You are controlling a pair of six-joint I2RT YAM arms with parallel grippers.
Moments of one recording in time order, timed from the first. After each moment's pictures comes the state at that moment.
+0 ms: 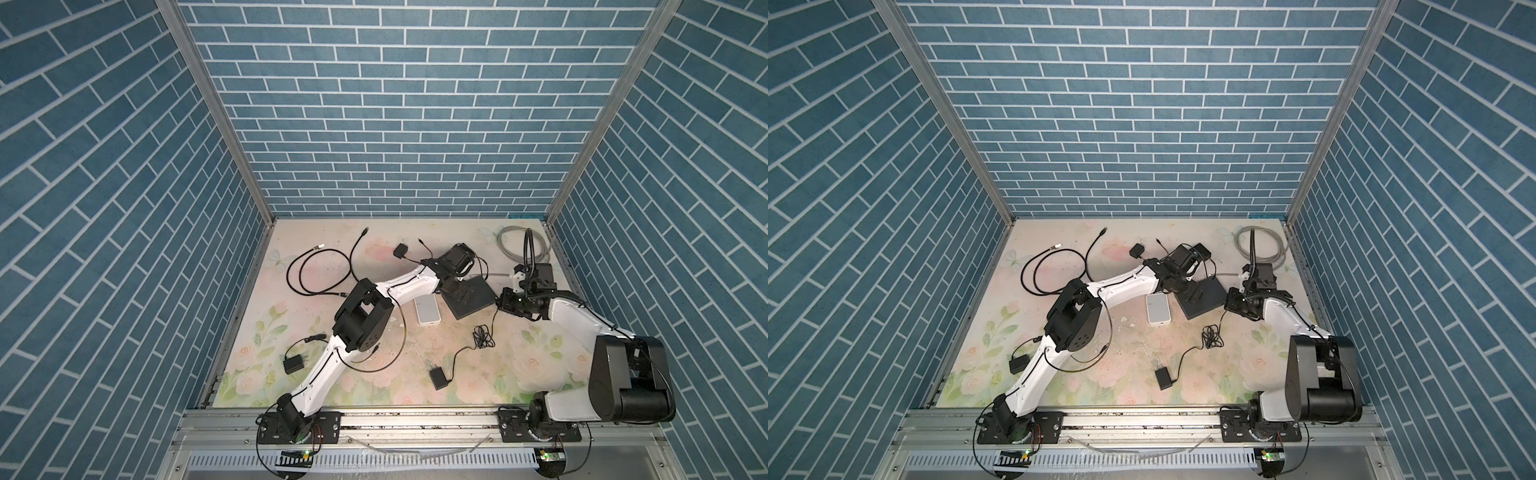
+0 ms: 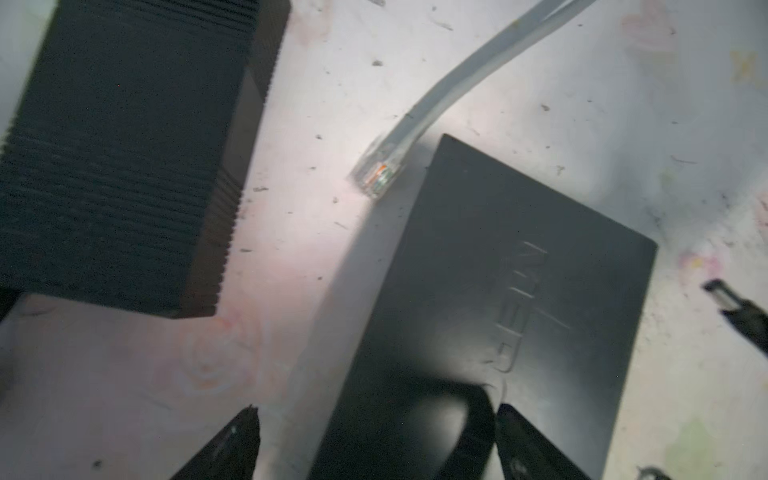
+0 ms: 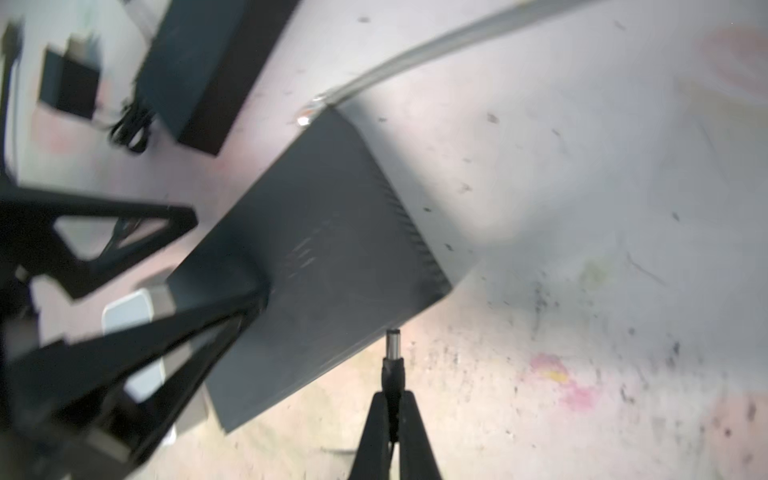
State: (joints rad) left arm -0.84 2.41 2.01 -0.58 0.05 -0.16; right arm 0.04 1.43 0.80 -0.43 -0.35 0.20
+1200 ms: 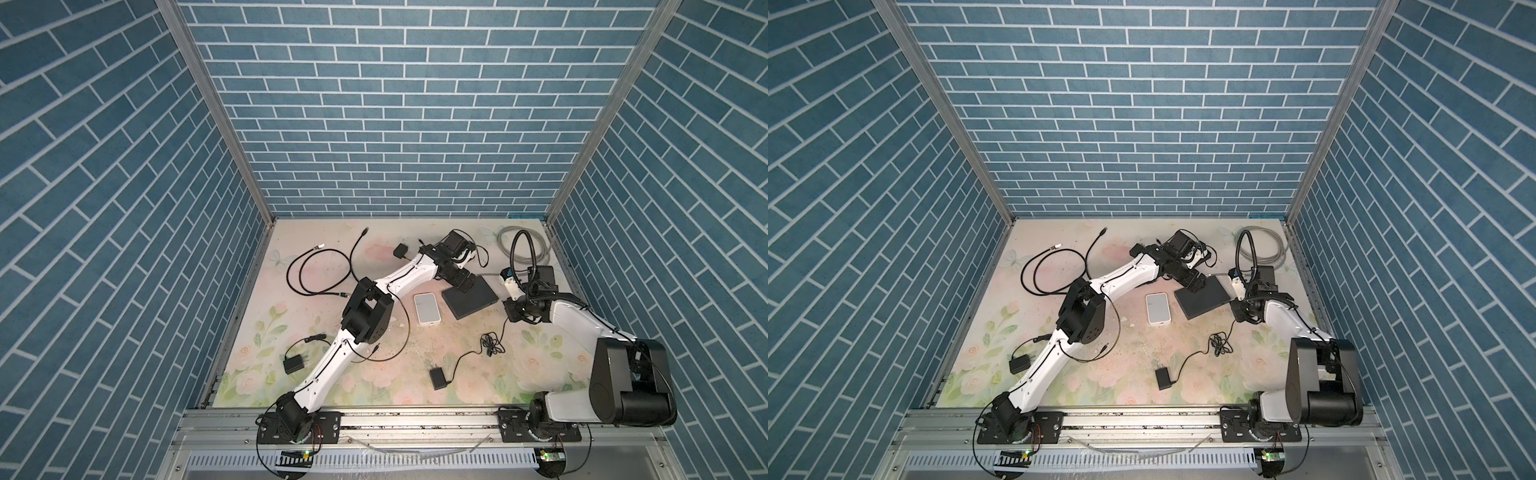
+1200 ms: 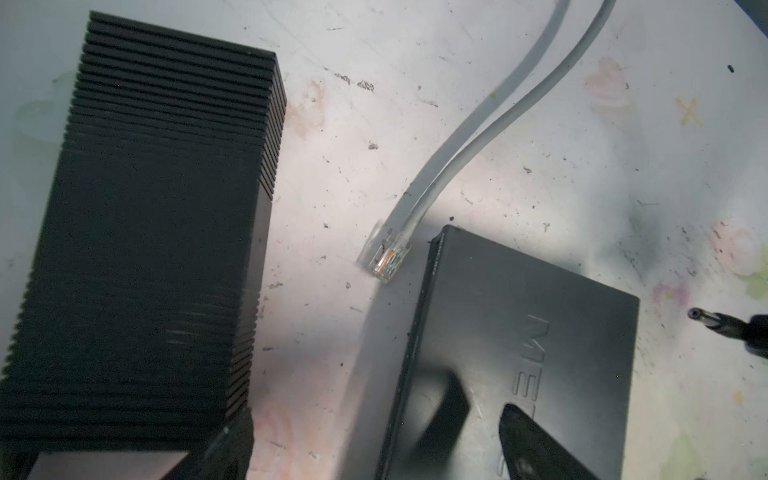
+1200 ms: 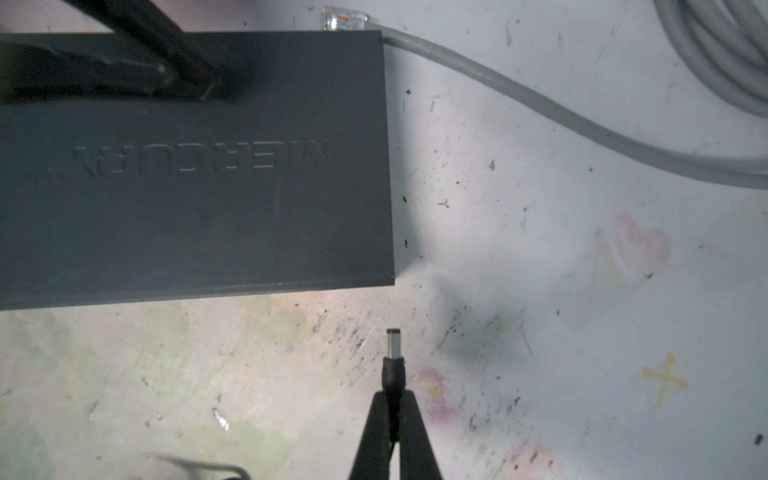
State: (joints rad) left arm -0.79 2.59 2.36 -0.73 0.21 -0.06; right arm 0.04 1.39 0.73 -0.39 -0.16 -0.42
